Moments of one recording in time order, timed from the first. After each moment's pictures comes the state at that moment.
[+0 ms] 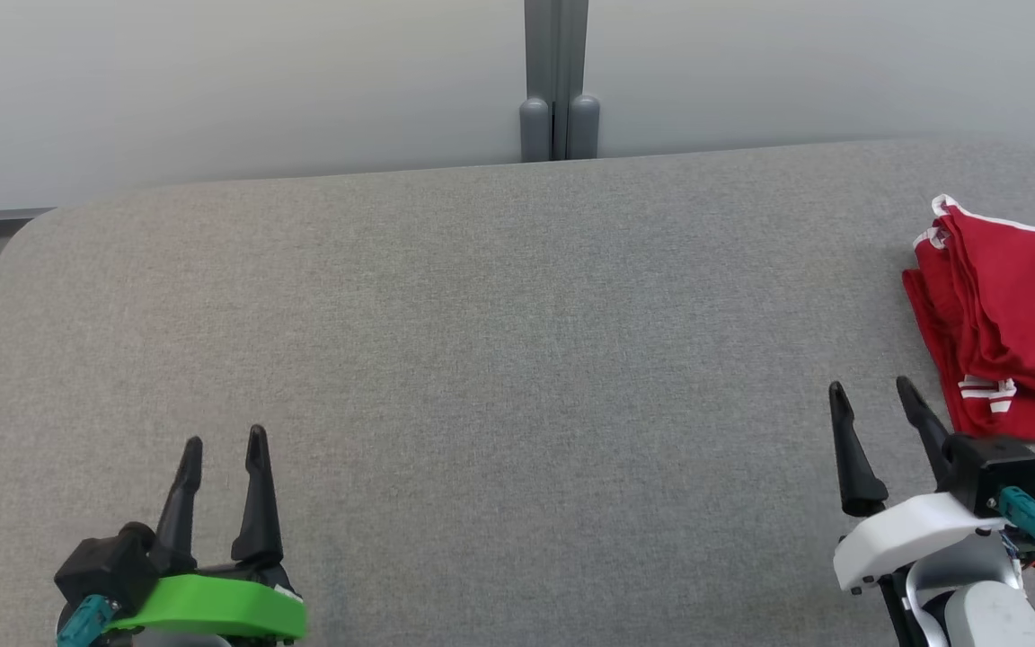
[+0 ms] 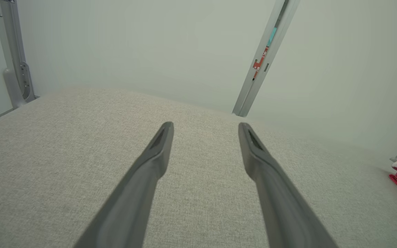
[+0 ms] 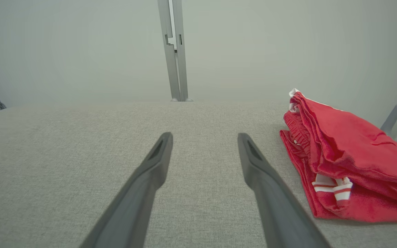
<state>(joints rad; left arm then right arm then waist) -0.01 0.06 -0.02 0.20 -0.40 -0.13 -0.26 -0.03 -0.07 -0.05 0.12 0.09 0.13 -0.12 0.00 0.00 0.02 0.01</state>
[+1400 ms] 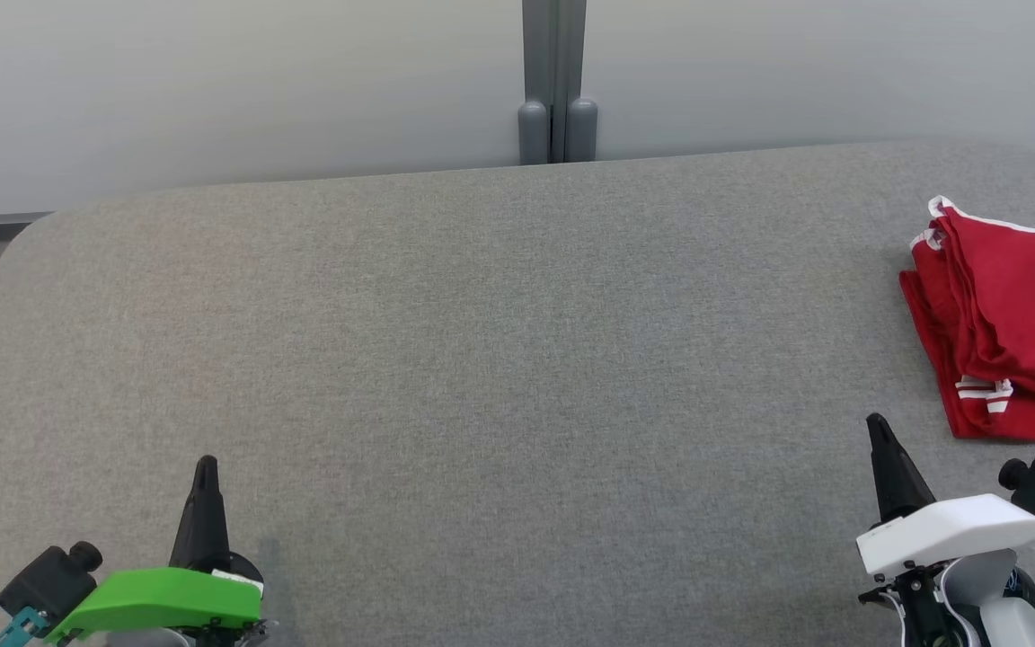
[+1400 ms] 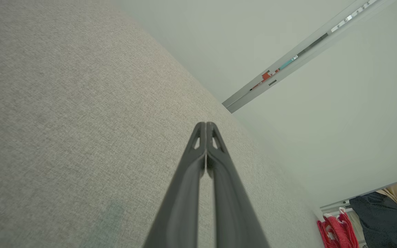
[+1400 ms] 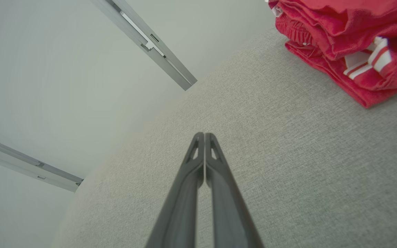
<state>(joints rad) -0.02 0.05 0.02 0.25 -0.90 -0.13 -0.10 -0.03 -0.05 -0.07 0.21 0.72 0.13 -0.02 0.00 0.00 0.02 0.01</state>
